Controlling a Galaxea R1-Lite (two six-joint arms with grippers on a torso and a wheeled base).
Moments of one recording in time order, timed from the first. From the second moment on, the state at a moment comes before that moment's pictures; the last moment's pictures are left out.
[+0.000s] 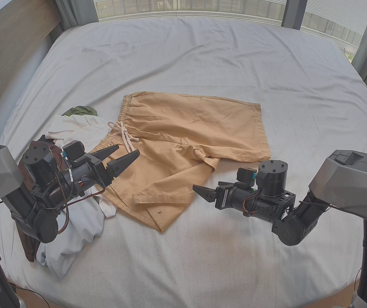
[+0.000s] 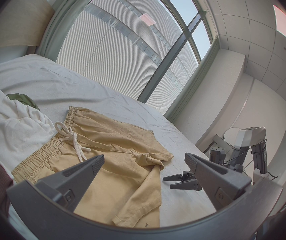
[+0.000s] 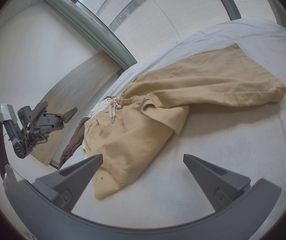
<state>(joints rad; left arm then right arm) -0.19 2.05 -0.61 -1.55 -0.58 -0.33 0.54 2.29 -0.89 -1.16 0.20 0.36</state>
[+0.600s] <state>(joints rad) -0.18 2.05 -0.61 -1.55 -0.58 -0.33 0.51 2.39 -1.04 -1.21 0.14 0.36</state>
